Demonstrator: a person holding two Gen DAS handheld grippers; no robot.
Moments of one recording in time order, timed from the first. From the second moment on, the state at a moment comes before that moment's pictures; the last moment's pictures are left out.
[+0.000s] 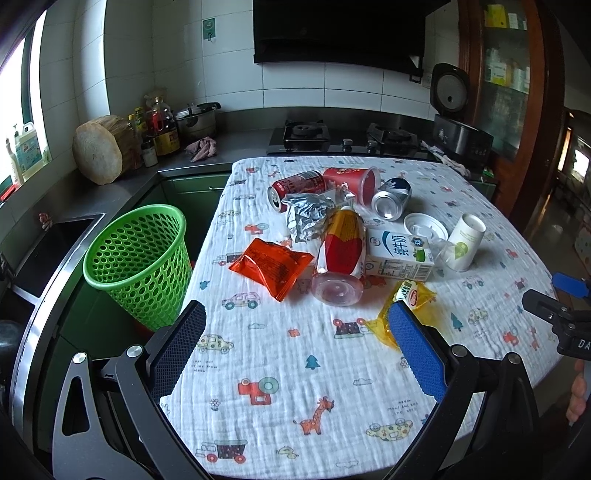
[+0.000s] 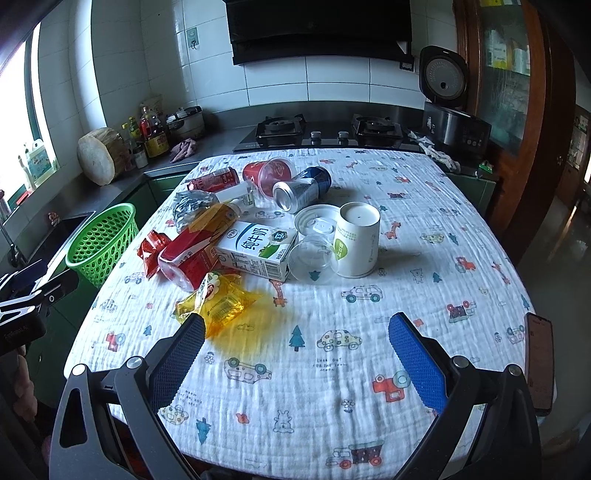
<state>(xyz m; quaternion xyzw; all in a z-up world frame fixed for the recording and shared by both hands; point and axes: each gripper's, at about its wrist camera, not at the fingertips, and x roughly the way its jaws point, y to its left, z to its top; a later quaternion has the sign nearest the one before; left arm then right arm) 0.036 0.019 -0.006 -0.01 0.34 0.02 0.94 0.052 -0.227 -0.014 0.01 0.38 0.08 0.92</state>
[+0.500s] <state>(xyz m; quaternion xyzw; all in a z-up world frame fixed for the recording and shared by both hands) 0.078 0.034 -0.016 -0.02 0.36 0.00 0.93 0.120 -0.253 -0.019 0.01 0.37 0.04 0.93</state>
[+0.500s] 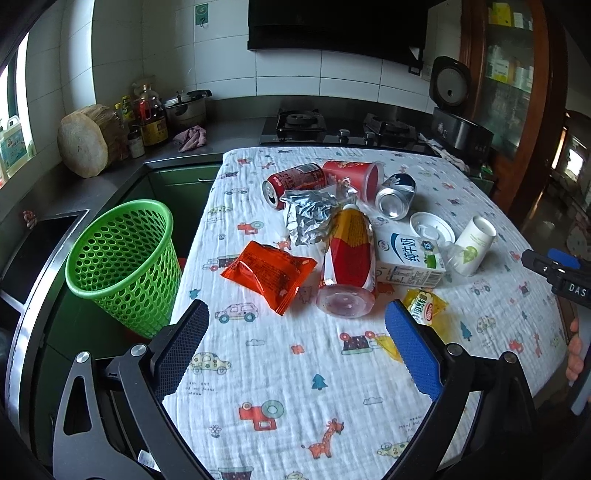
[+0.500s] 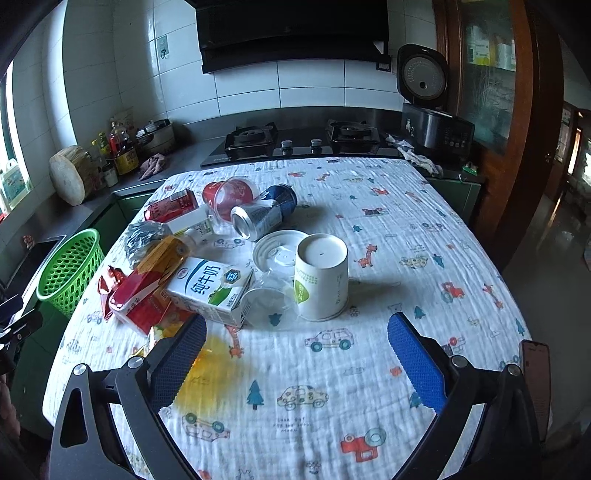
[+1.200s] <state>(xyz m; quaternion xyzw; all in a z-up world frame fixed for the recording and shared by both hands) 0.150 0.031 -0.037 -0.02 0.41 -0.08 0.91 0.226 -0.271 -0.074 0.04 0.43 0.00 0.90</state>
